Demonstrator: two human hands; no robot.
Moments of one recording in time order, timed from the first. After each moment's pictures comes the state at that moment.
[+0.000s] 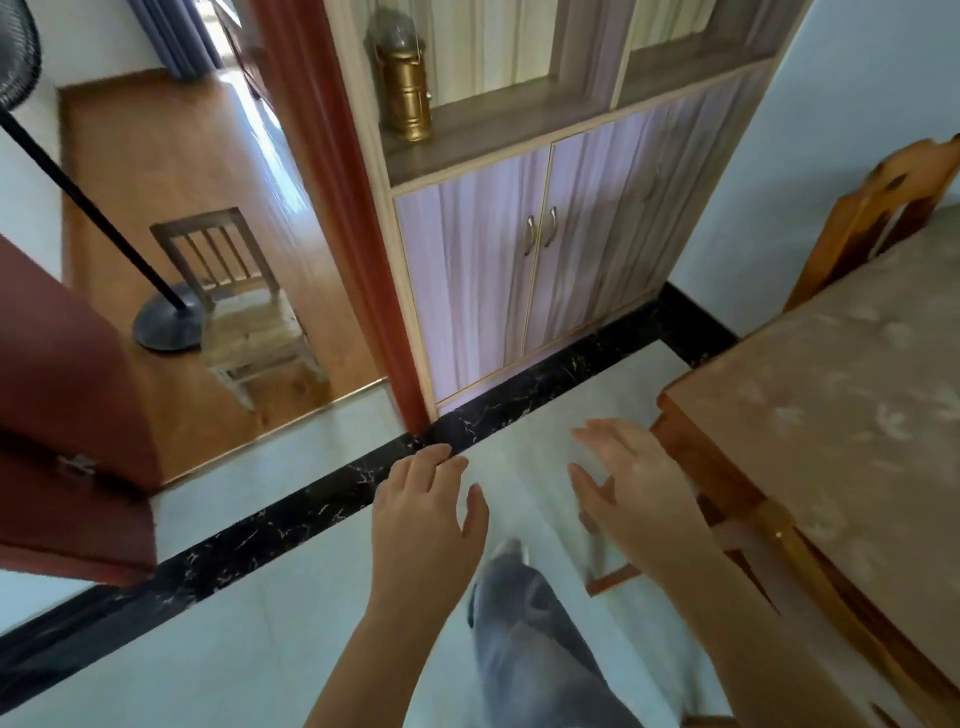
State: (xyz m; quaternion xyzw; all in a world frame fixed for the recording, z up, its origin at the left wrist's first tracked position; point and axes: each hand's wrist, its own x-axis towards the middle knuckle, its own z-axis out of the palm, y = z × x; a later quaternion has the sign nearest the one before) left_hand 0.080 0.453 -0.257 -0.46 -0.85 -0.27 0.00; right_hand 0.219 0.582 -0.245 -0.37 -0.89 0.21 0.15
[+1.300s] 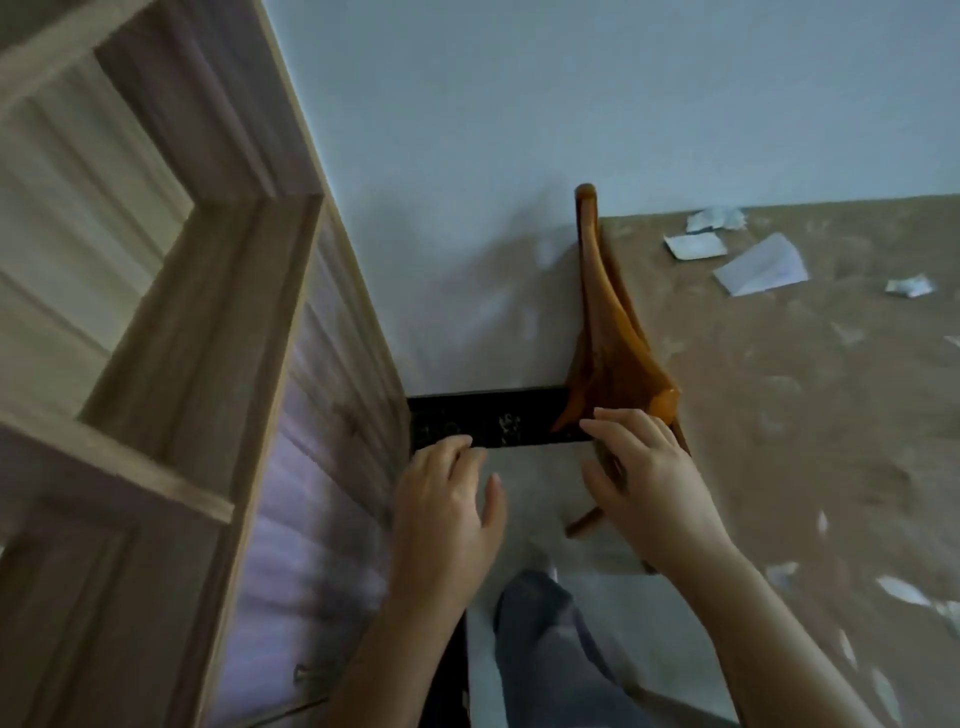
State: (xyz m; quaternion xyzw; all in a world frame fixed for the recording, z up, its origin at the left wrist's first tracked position) left_hand -0.022 1.211 -0.244 -0.85 -0.44 -0.27 -0.12; right_hand 0.147 1.143 -0.224 -0.78 -0.57 0.08 0.26
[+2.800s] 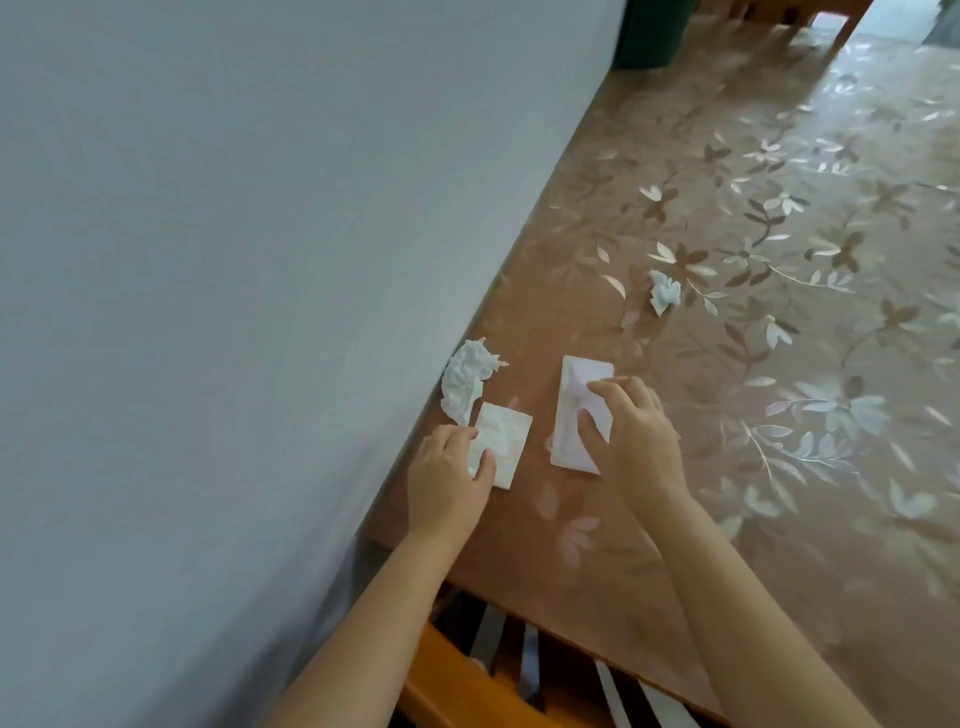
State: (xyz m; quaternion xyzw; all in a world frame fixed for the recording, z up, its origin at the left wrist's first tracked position) left_hand 0.531 1.586 -0.331 -0.95 -0.03 -0.04 -0.30; right_hand 0.558 1.399 -0.305 -0.96 -0.02 -0.11 0.26
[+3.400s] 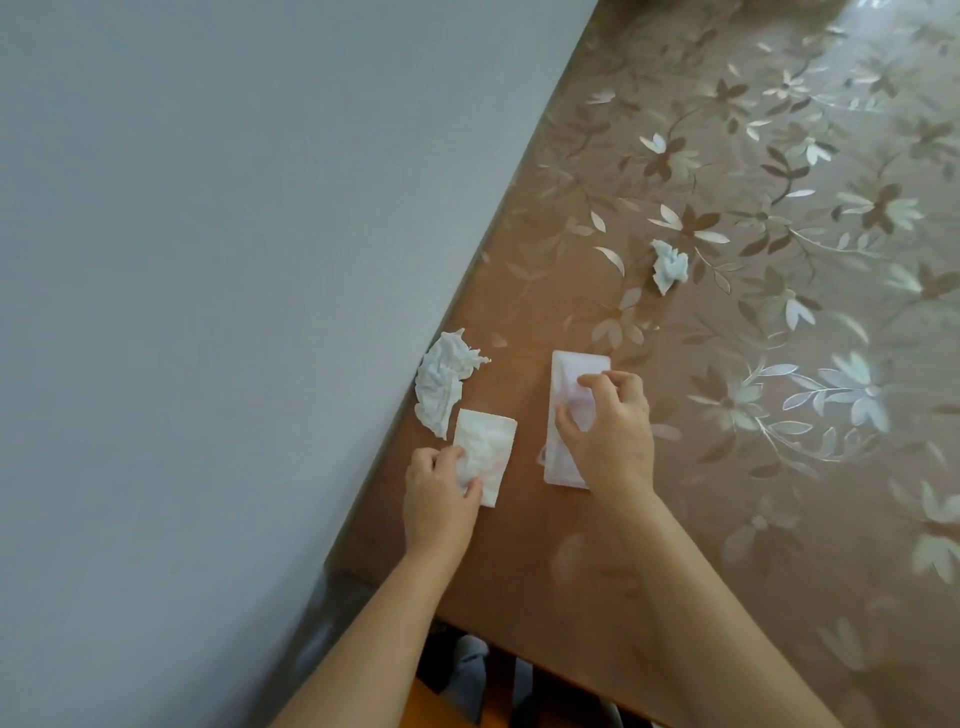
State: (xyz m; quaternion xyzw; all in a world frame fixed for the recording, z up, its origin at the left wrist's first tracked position) left_hand 0.555 1.573 -0.391 -0.95 -0.12 0.07 -0.29; right_hand 0.598 1.406 -0.355 -0.93 0.13 -0.05 0.33
